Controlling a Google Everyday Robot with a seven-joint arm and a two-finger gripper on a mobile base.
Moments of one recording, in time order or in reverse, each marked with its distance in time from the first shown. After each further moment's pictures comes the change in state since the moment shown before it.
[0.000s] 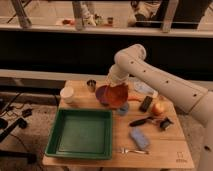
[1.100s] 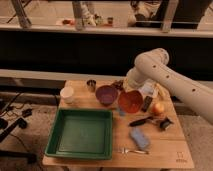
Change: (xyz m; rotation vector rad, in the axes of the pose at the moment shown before) arm 0.045 0.068 -0.041 -0.031 0.023 0.156
